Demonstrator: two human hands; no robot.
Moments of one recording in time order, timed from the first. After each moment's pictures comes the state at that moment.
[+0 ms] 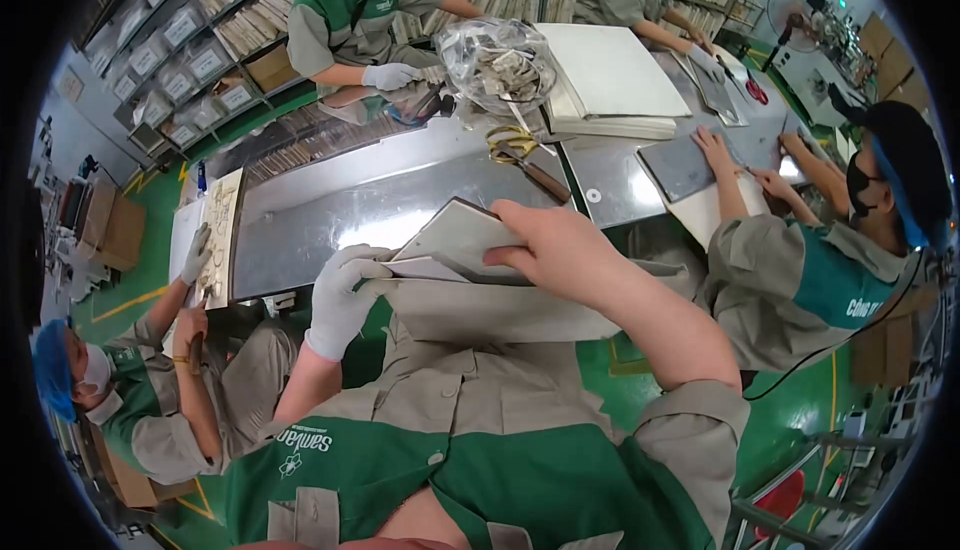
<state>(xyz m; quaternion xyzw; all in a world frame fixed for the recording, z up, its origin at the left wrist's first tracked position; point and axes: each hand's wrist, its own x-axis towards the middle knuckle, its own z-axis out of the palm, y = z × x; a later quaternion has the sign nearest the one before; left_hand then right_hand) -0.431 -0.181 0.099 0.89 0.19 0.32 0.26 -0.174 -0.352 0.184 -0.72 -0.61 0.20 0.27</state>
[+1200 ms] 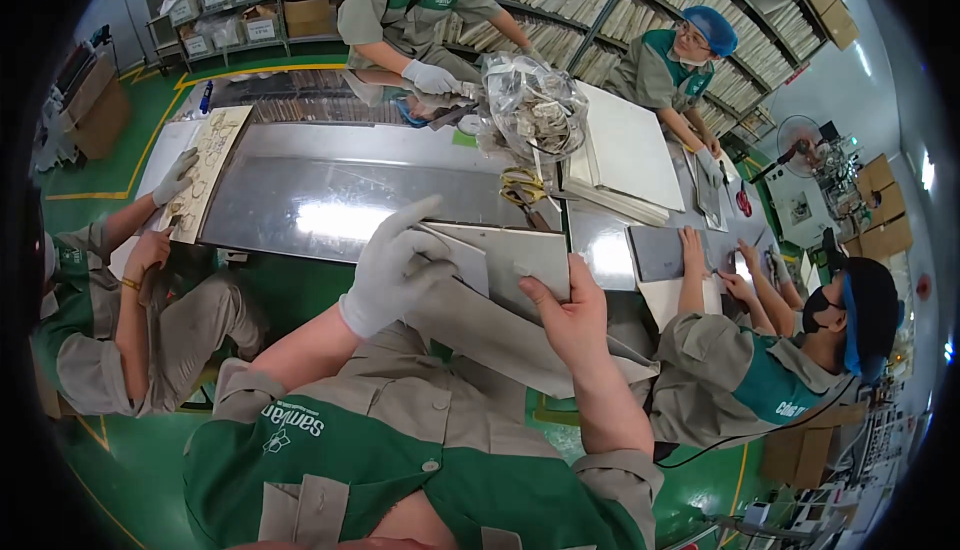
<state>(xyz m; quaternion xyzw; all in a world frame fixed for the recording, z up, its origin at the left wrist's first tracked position) -0.380 -0.183 0.099 0.81 0.12 0.50 0.28 -0.194 -0.355 0.147 -0.64 -0.45 0.23 0.58</state>
